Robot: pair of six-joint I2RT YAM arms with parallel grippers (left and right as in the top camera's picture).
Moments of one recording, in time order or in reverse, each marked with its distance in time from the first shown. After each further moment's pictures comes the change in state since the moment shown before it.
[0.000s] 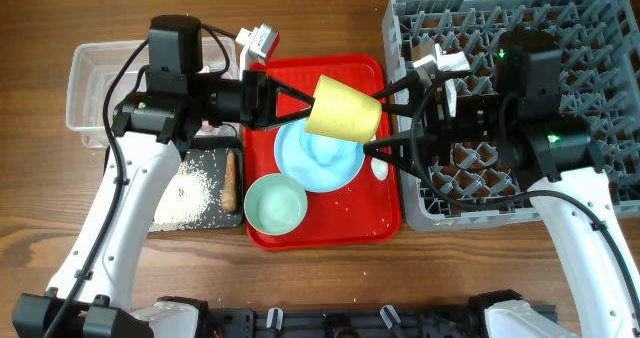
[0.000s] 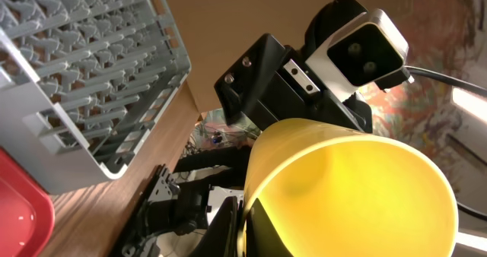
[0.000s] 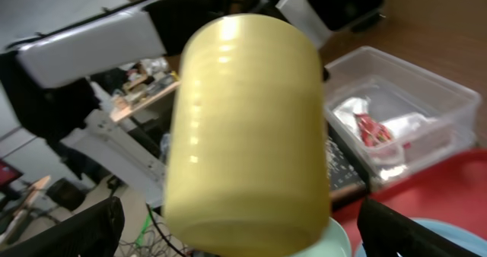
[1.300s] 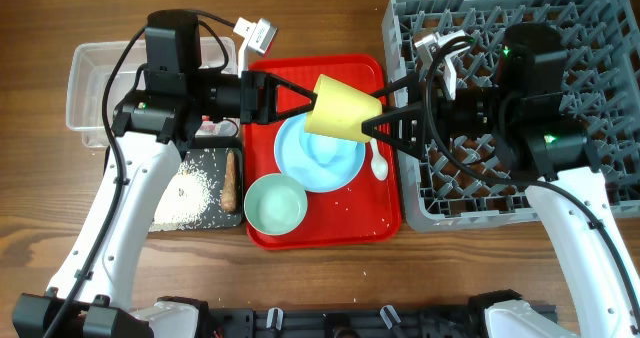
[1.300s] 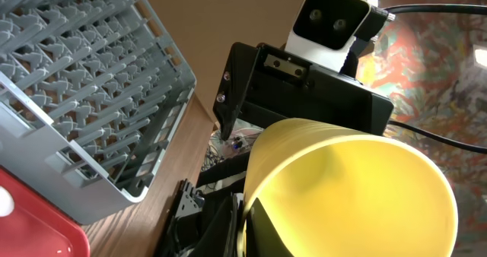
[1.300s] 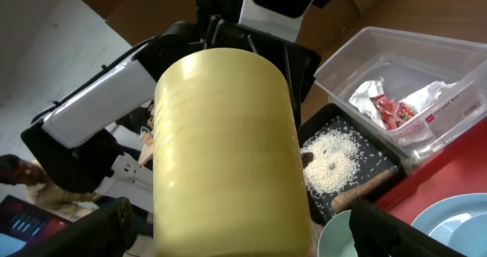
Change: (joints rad) left arm 0.000 0.000 0.000 0.080 -0.002 0.104; right arm 0.000 0.000 -0.024 0.165 0.023 0.405
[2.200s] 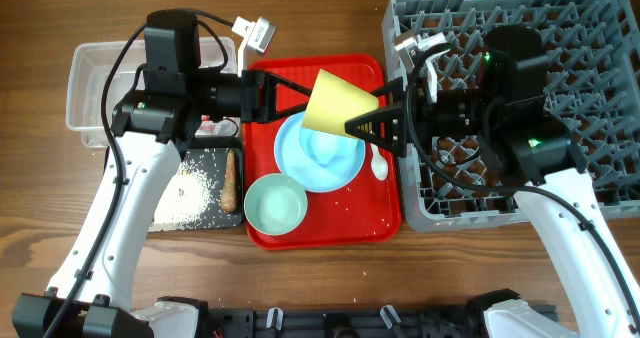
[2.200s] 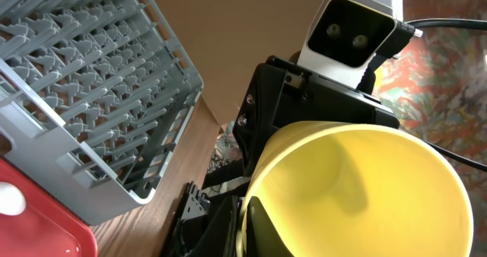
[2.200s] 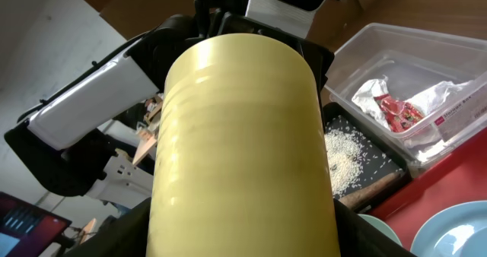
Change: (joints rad) left arm 0.000 0.000 0.000 -0.005 -0.026 0.000; right arm 0.078 0.001 -0.012 0.074 0.072 0.056
